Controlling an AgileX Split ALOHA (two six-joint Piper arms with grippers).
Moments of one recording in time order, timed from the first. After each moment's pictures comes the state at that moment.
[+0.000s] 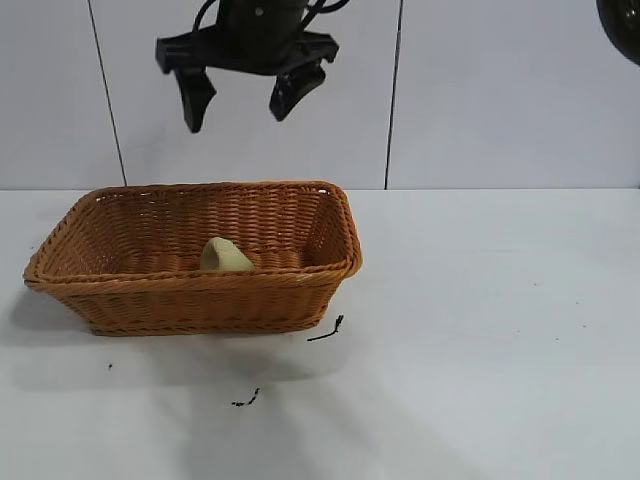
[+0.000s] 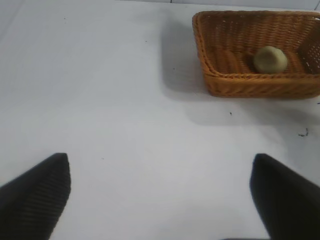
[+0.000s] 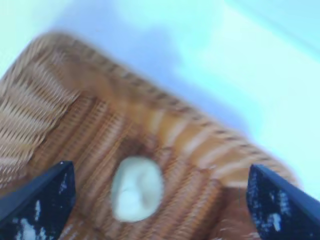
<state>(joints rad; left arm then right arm) -0.04 -0.01 -0.50 0.08 1.07 -0.06 0.55 2.43 -2.53 -0.01 1.12 0.08</state>
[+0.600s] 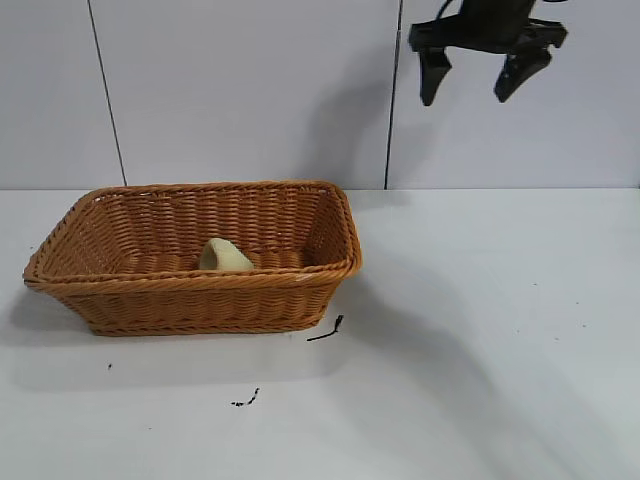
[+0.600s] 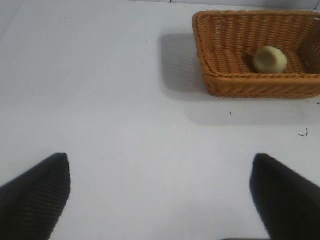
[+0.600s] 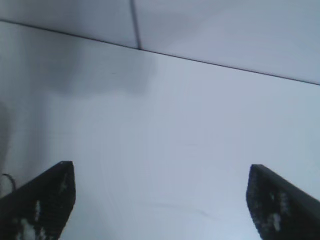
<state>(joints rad) -0.04 -0.01 -0.50 0.08 1.07 -0.06 0.09 2.43 -2.54 -0.01 1.21 0.03</state>
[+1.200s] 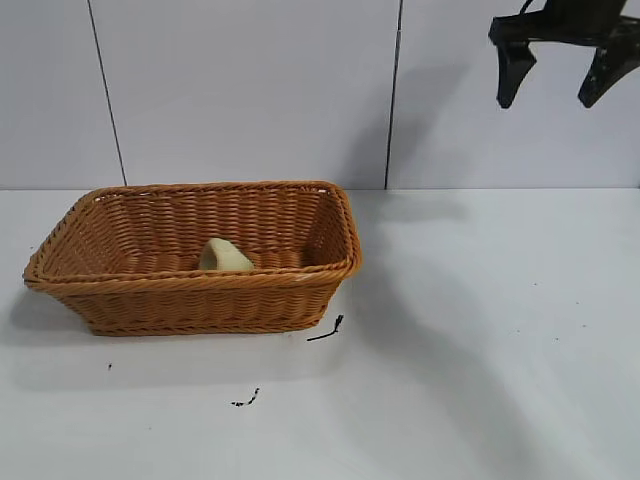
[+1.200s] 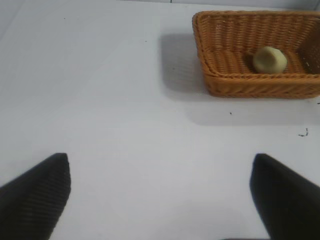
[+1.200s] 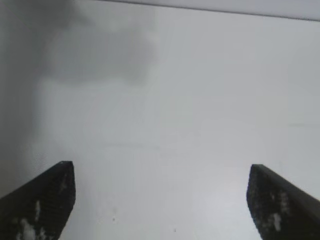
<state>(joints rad) -0.04 -0.01 -0.50 0.08 1.07 -0.06 0.01 2.13 -2.13 0.01 1.21 -0.01</state>
